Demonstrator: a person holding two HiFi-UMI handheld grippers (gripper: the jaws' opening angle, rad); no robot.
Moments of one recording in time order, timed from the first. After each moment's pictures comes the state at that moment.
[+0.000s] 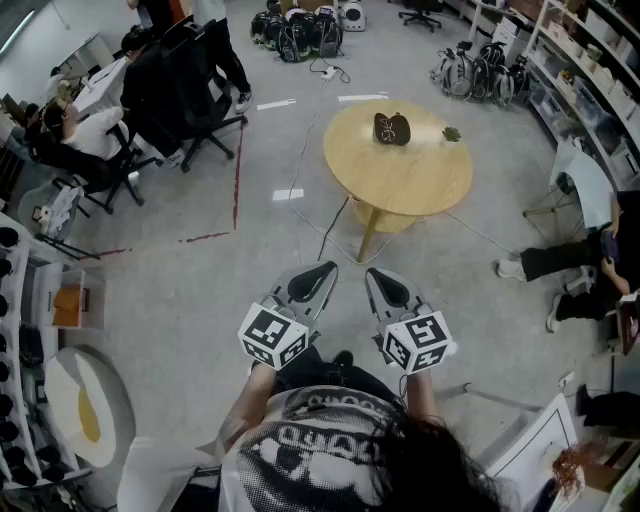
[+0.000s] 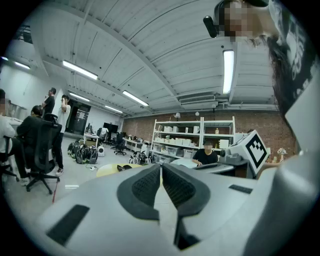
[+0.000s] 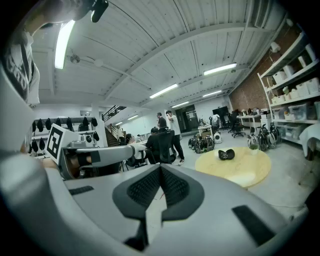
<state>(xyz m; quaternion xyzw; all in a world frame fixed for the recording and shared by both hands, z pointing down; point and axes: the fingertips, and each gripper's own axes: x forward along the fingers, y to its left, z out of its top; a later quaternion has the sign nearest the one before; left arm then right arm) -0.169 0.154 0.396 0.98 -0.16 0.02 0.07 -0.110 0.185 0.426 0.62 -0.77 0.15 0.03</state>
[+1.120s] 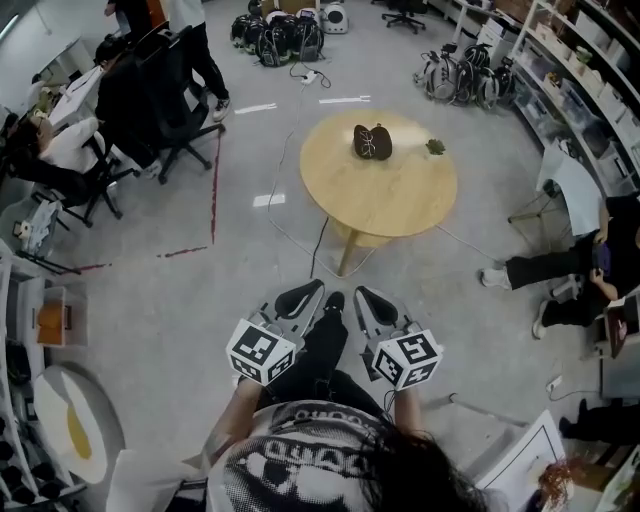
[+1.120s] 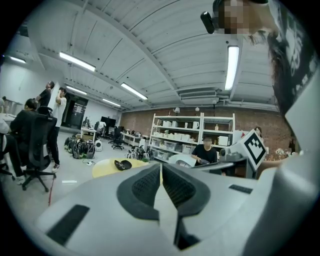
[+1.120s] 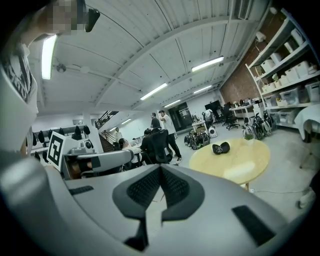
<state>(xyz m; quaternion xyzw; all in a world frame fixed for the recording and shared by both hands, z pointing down) -0.121 0.114 0.419 0.98 -0.14 0.05 0.09 -0.059 0.151 0.448 0.64 -0.75 0.20 -0.01</state>
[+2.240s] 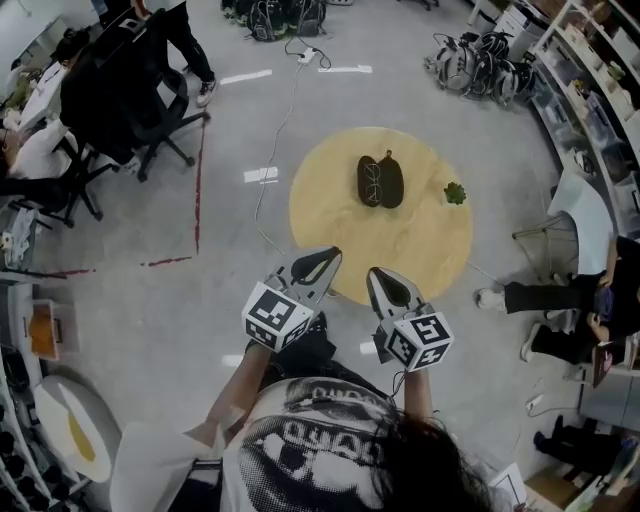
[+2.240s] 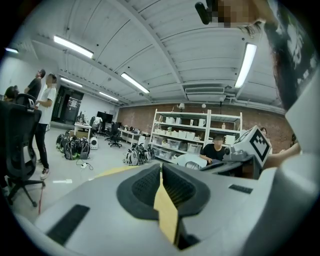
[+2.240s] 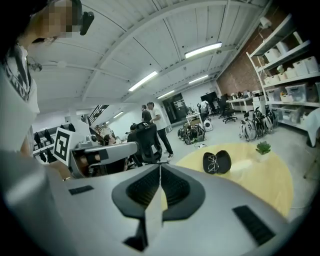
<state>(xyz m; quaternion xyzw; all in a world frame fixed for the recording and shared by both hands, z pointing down) 0.053 -0.147 0.436 0.99 -0.11 0.08 0.10 0.102 -0.092 0.469 0.64 -0.73 0.25 0.02</state>
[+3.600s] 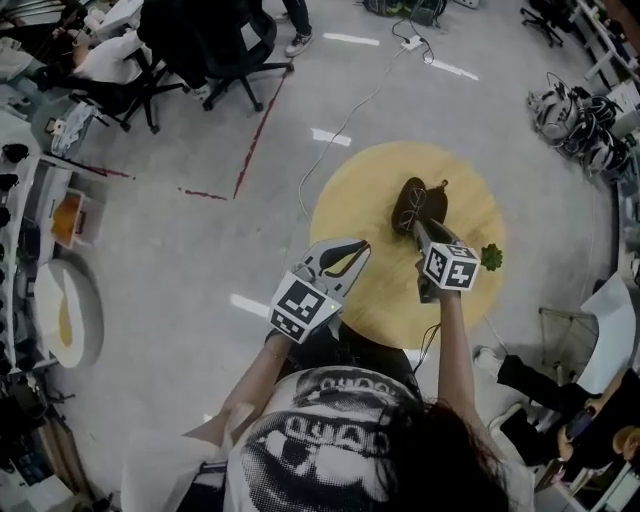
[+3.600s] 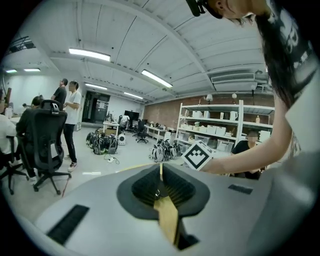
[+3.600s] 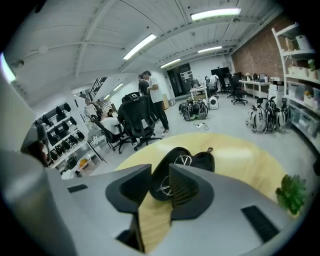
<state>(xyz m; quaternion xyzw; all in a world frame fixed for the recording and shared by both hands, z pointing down) 0.137 -0.208 0.459 0.95 -0.27 0.11 0.11 0.284 -0.275 0.604 0.56 -0.74 0.33 0.17</state>
